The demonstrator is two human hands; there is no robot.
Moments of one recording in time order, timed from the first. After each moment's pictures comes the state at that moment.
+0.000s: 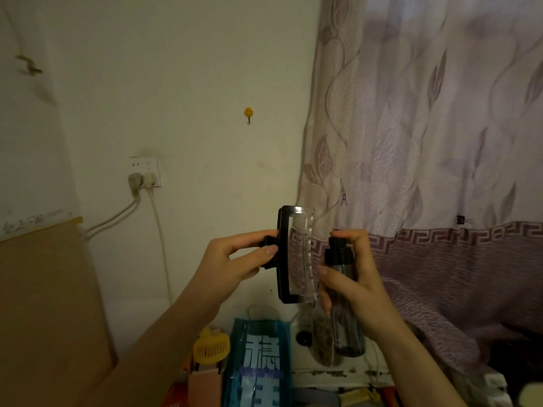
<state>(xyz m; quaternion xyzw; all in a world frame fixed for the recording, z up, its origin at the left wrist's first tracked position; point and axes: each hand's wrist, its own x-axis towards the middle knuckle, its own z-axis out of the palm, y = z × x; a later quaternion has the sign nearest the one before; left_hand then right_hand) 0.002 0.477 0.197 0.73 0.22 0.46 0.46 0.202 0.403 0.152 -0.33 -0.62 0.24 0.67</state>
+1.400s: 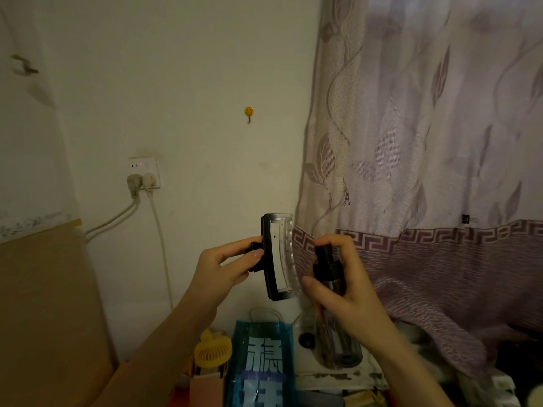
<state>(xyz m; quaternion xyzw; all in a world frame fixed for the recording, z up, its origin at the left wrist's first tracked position) 0.003 0.510 0.175 0.67 0.27 0.49 0.48 0.182 0.402 0.153 -0.38 -0.67 0.14 0.62</state>
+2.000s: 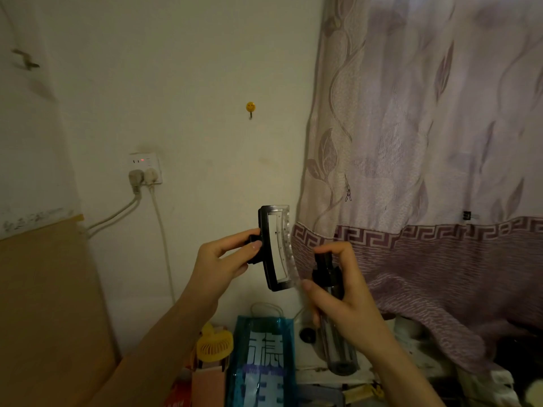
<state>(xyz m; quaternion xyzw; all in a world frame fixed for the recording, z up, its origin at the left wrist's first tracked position) 0.002 0.515 0.174 0.66 0.25 0.51 0.49 0.174 0.400 0.140 -0.39 -0.64 0.18 0.63</state>
